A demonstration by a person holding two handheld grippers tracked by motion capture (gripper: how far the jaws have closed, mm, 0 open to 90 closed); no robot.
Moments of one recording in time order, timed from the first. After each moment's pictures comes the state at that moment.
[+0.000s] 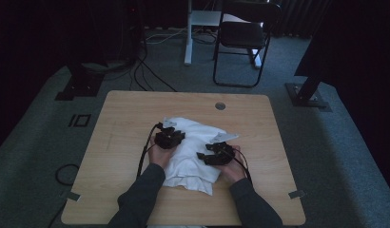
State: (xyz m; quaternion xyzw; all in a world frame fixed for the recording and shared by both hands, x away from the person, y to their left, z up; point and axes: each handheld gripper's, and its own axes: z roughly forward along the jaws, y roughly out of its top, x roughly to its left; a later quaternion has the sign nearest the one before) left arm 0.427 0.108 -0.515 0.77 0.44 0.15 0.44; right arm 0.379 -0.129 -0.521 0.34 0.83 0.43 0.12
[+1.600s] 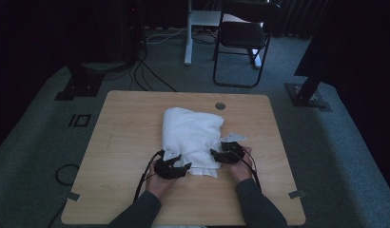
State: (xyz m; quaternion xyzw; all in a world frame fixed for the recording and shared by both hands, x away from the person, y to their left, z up) left arm 0.334 0.101 -0.548 0.81 0.38 0.14 0.43; right arm 0.389 -0.161 -0.540 0.41 0.80 0.38 0.20
